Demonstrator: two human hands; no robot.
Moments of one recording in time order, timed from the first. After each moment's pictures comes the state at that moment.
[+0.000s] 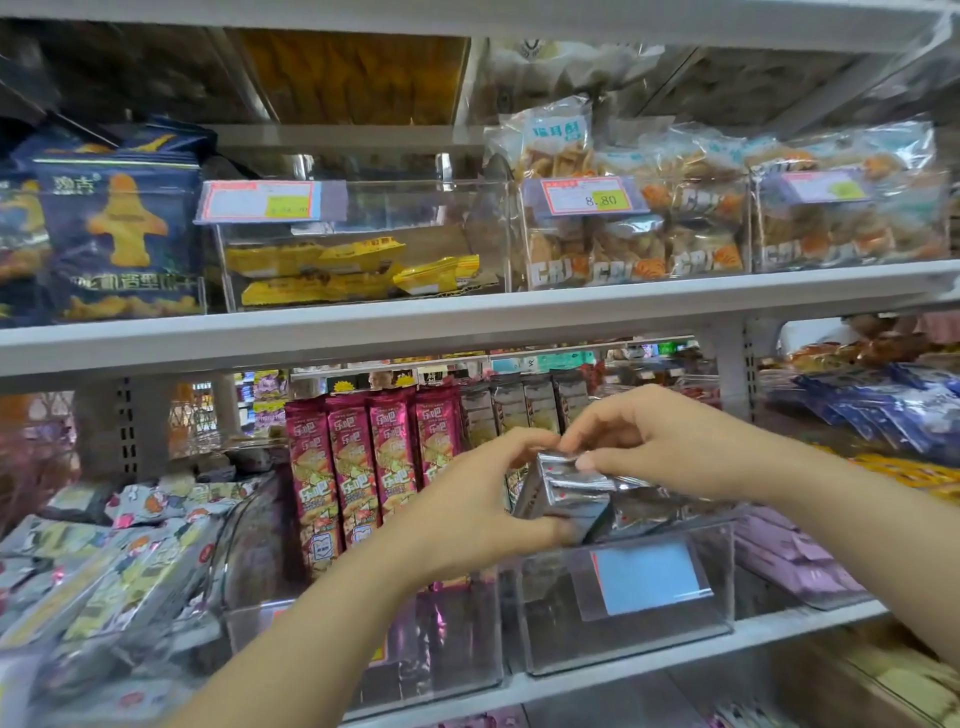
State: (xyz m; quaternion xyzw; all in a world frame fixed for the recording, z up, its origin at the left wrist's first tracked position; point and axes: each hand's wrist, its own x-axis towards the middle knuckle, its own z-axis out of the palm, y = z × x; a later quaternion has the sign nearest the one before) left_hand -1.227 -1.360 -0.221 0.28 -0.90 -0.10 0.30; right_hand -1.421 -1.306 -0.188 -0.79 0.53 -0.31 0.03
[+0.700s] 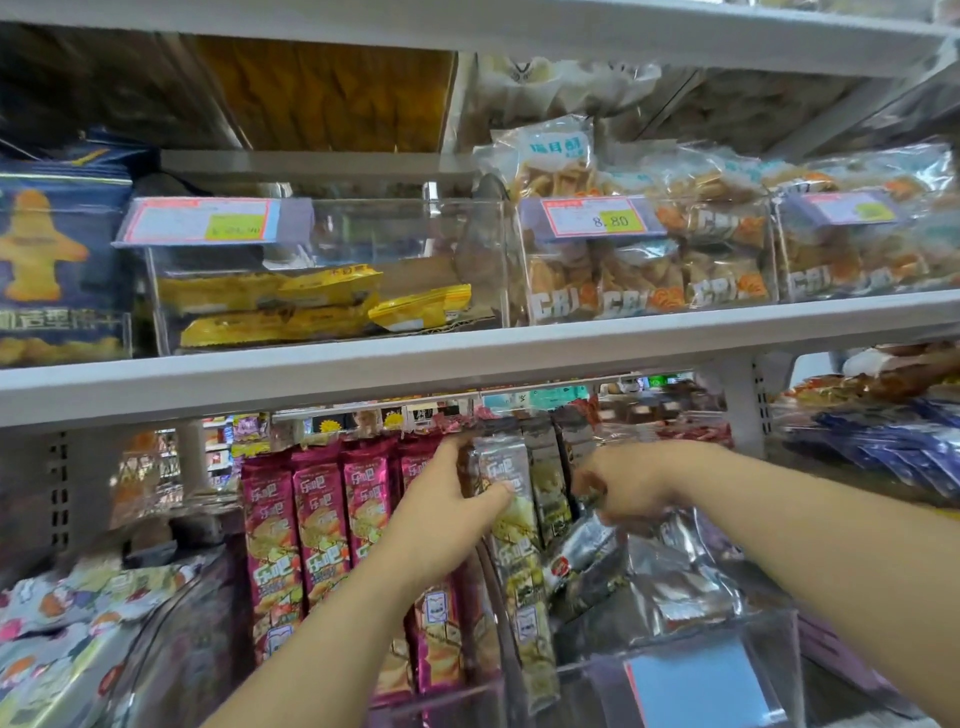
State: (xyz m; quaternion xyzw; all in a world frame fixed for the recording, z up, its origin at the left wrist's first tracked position) left_hand -1.240 -1.439 -0.207 0.39 -0.81 -0.17 0.41; right_hand -1.441 -1.419 -0.173 -0.71 0.71 -0.04 0.02
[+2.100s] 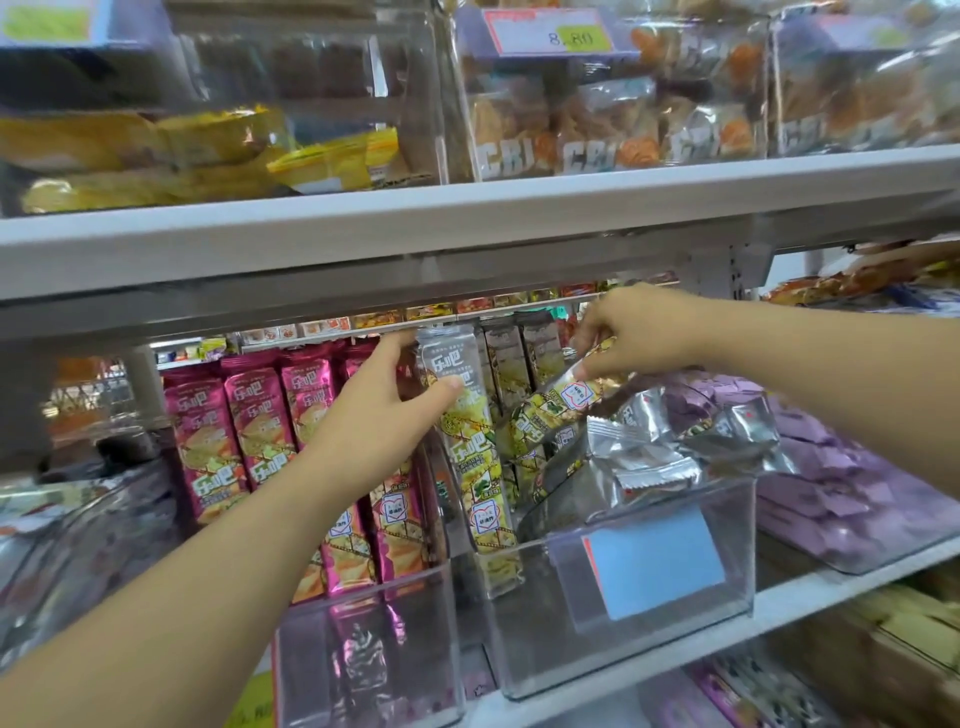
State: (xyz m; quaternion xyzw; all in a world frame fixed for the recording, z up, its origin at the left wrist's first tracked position) left_hand -1.236 -1.444 -0.218 0.38 -0.80 -0.12 0.44; right_hand -1.483 -1.415 -0.169 -0.70 0.68 -0.16 -0.16
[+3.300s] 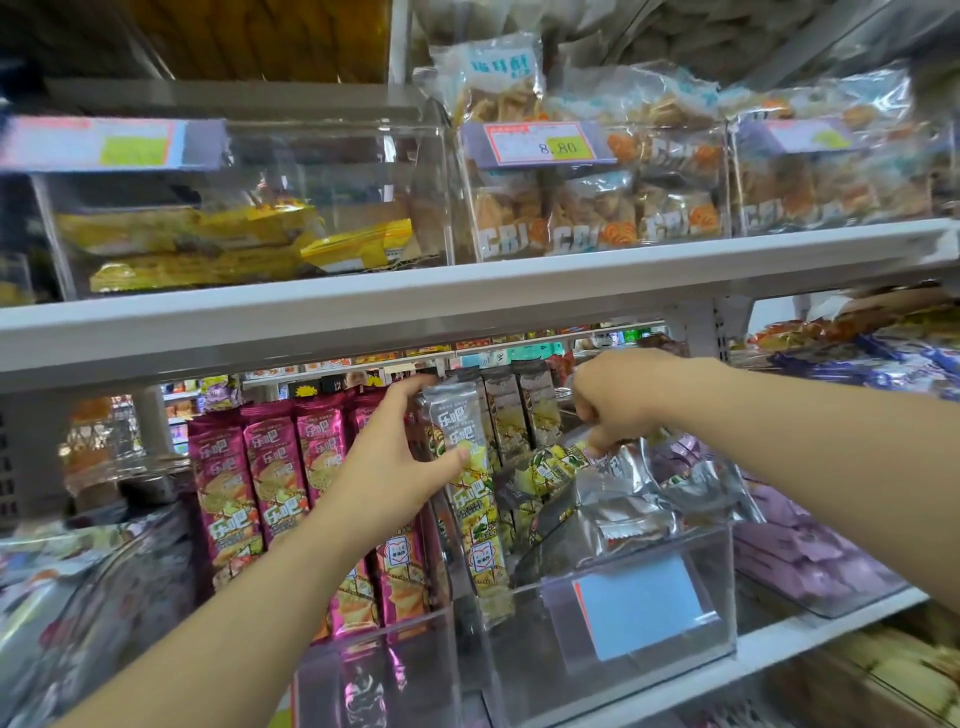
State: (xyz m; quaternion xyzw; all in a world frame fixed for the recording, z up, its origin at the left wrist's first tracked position) left_hand -1.237 -1.430 -0.215 0.37 -0.81 -0.12 0.44; right_hand -1.452 -1.388 -0.161 -0.68 0.71 0.03 -0.17
